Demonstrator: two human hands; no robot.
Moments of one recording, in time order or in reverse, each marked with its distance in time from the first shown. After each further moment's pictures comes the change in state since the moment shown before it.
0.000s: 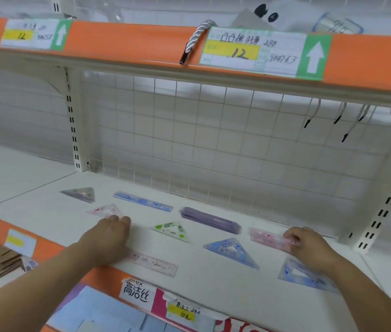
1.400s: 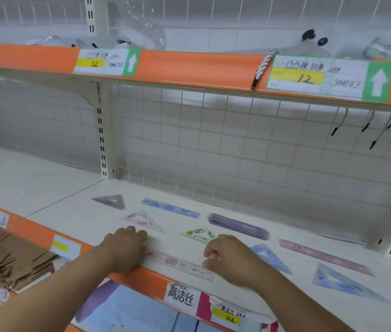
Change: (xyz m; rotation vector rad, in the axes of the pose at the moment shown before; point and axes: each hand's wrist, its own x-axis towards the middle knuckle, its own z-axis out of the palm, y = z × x) left_hand -0.017 -0.044 -0.009 0.092 -0.163 0.007; right_hand -0.058 -0.238 0.046 0.020 -0.175 -0.429
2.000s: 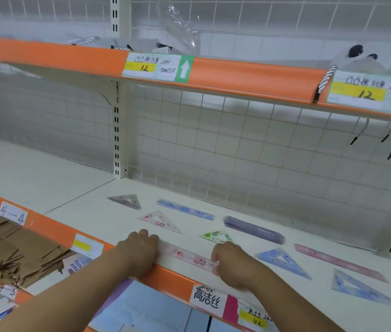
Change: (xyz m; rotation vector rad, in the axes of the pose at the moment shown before) left_hand -0.003 -0.022 0.012 -0.012 0.016 0.043; right_hand 0.027 -0.043 0.019 -0.154 -0.186 0.174
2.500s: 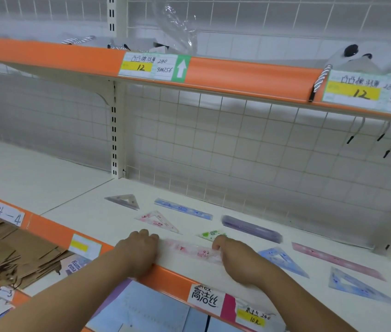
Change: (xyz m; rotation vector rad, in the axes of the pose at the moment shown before) left_hand -0.002 0.004 -0.004 0.000 0.025 0.035; right_hand -0.005 0.018 -0.004 0.087 0.078 -0.058
